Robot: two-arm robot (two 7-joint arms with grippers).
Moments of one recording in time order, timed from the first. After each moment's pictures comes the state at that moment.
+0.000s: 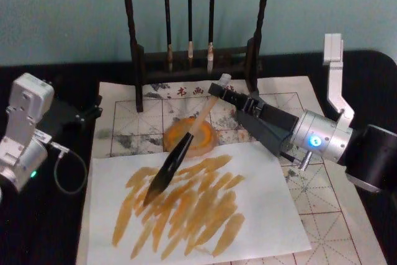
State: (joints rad) left arm -0.20 0.60 0.45 -1.41 -0.25 -0.12 0.03; right arm 0.49 0.46 -0.66 -1.17 1.28 0.27 0.69
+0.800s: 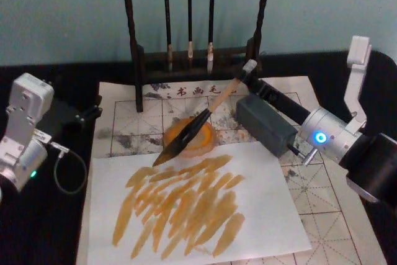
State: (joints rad) left arm -0.20 0.60 0.45 -1.41 -0.25 -0.12 0.03; right arm 0.39 0.44 -0.55 -1.26 1.31 0.15 0.45
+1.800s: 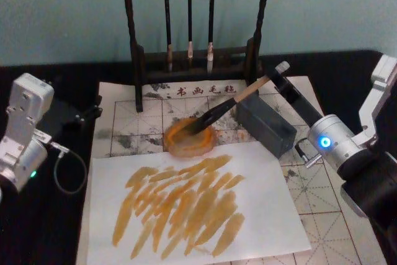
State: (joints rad) left arm -0.20 0.60 0.45 -1.41 -0.25 -0.12 0.03; right arm 0.27 0.35 -0.41 -1.32 1.29 0.01 0.21
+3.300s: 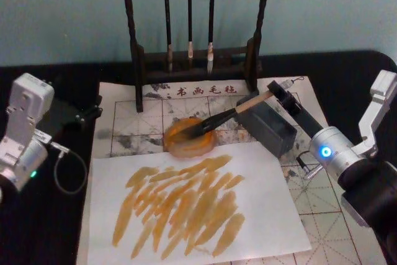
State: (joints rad) left arm -0.20 0.60 0.45 -1.41 -0.25 -0.12 0.03; right arm 0.24 0.32 -0.36 -1.31 1.29 0.07 0.15
